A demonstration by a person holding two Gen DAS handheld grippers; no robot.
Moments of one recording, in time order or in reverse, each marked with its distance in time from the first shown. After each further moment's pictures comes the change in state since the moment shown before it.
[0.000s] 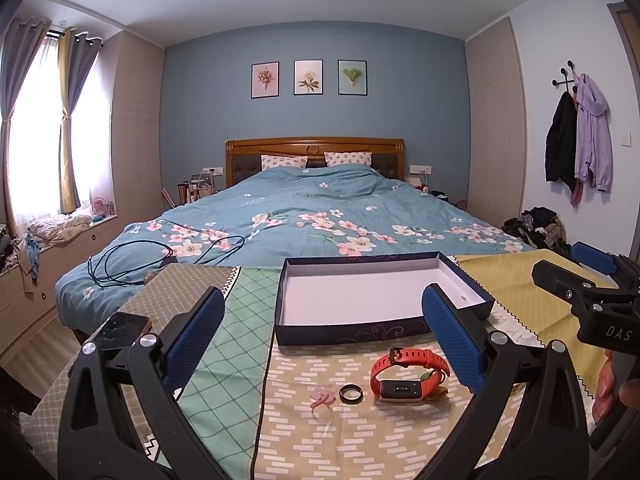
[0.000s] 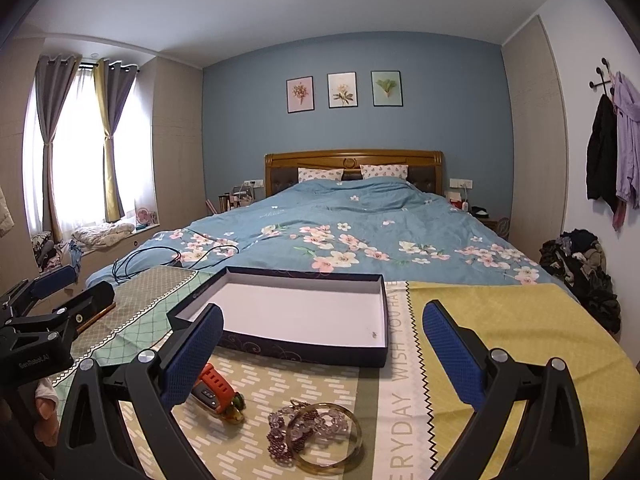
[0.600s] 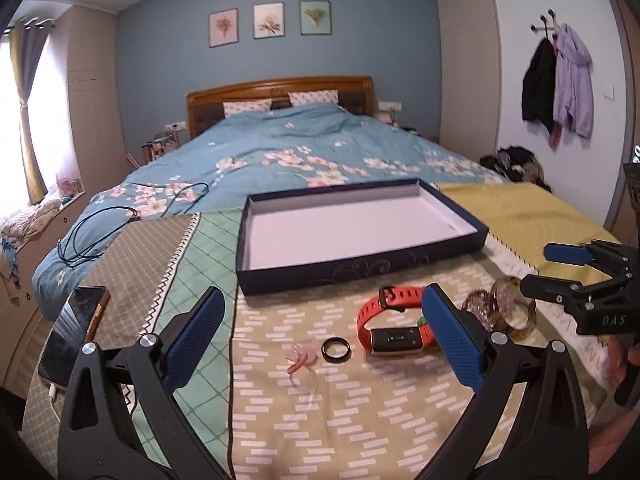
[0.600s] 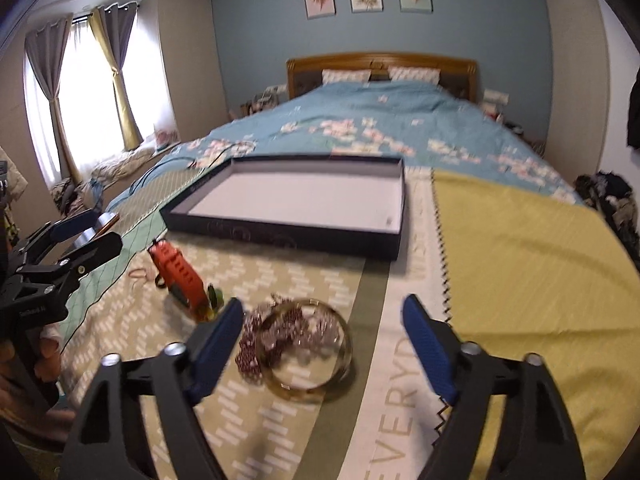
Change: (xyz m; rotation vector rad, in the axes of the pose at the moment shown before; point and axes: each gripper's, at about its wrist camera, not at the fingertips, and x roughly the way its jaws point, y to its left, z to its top) left arm 0.058 -0.005 -0.022 0.096 0.244 -0.126; right arm 0.044 -0.027 -0.047 0.003 0.389 0.140
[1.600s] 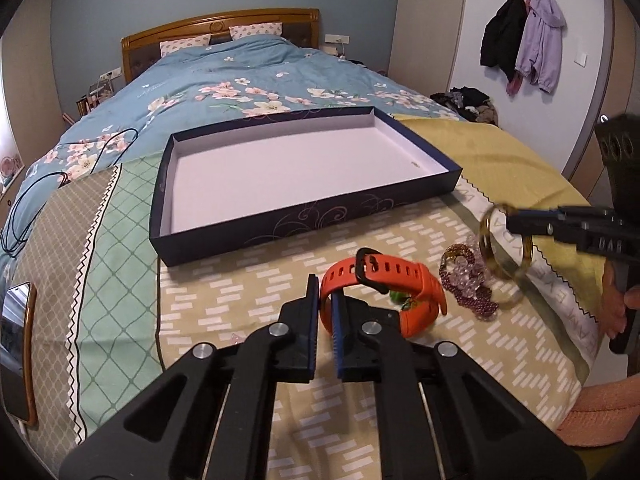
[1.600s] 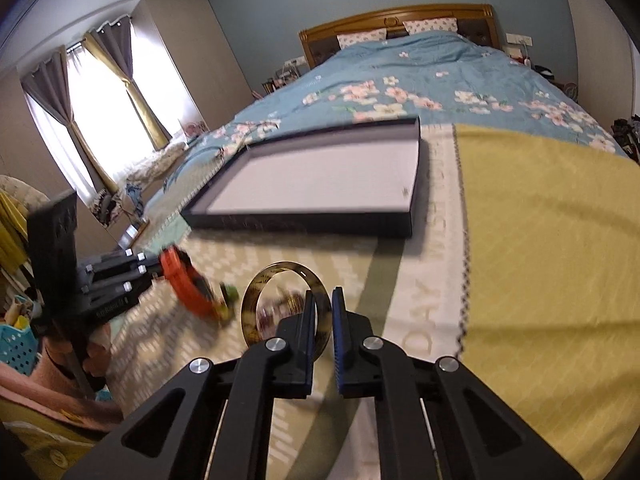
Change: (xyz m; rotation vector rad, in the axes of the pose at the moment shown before) left arm 0.077 -0.008 0.002 0.022 0.257 -0.224; right arm 0.012 -0.038 0.023 0.115 0.121 0.197
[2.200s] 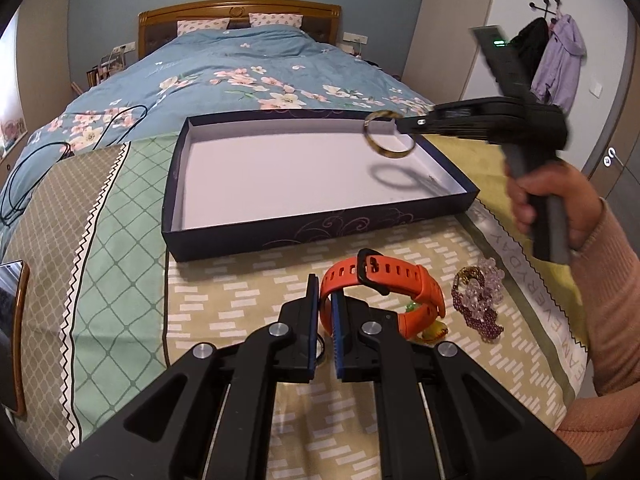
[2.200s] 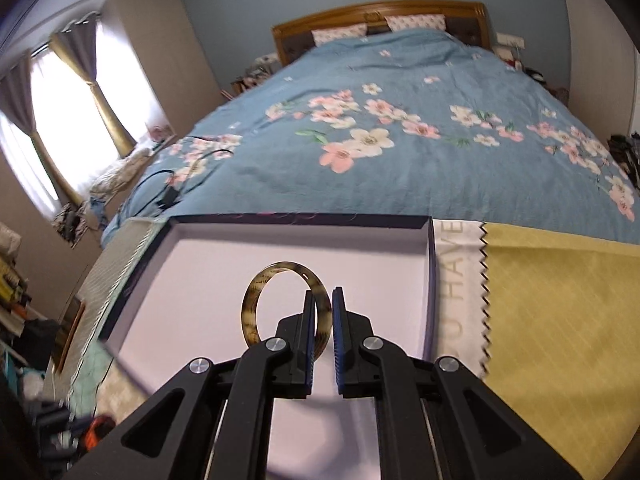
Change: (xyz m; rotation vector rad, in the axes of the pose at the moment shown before) left arm 0.006 0.025 0.009 -0.120 0.019 -0.023; right arm 0.130 -0.033 0.149 0.030 0.048 -0.115
